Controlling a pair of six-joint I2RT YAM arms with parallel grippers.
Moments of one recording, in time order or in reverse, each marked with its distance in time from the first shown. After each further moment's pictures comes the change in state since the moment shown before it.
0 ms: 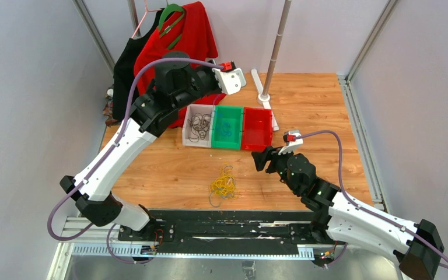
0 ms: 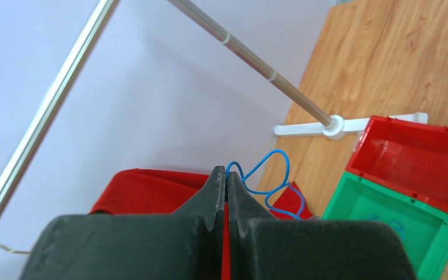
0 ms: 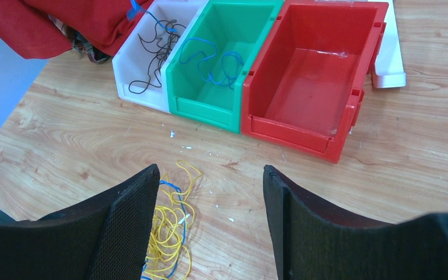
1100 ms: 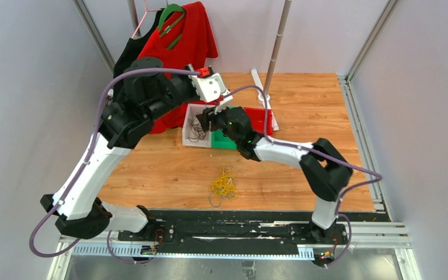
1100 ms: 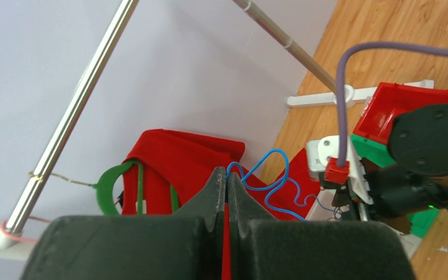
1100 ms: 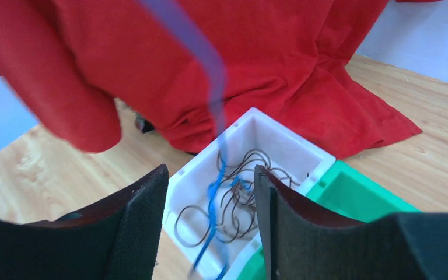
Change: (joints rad) left arm -0.008 -0.129 0.046 -0.197 -0.077 0.006; right arm -0.052 1.014 0.678 0.510 -0.321 -0.280
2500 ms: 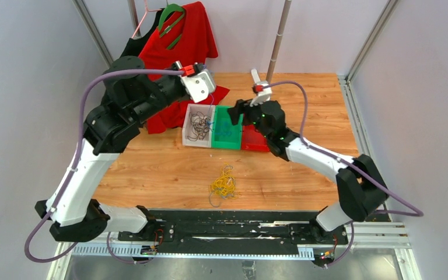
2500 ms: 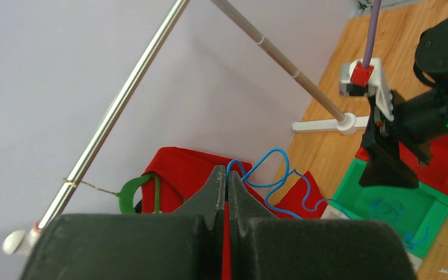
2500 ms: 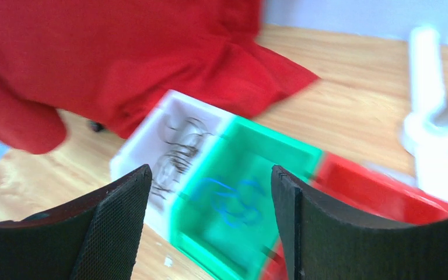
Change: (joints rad) left arm 0.000 -0.051 0.079 -0.028 0.051 -0.013; right arm -0.172 -0.222 -0.106 -0.174 -0.052 0.110
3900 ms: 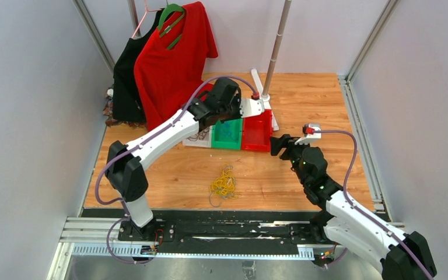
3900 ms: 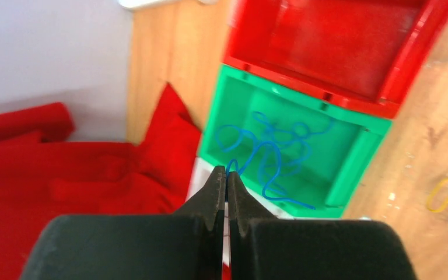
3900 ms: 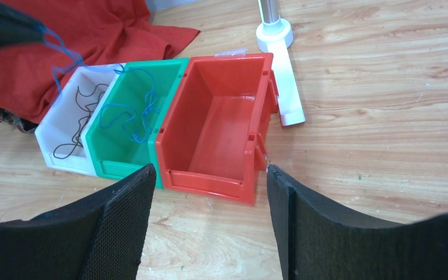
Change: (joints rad) left arm 0.000 0.461 -0.321 0.161 -0.109 -0.031; right arm -0.109 -0.762 -0.661 -0.128 0.274 0.105
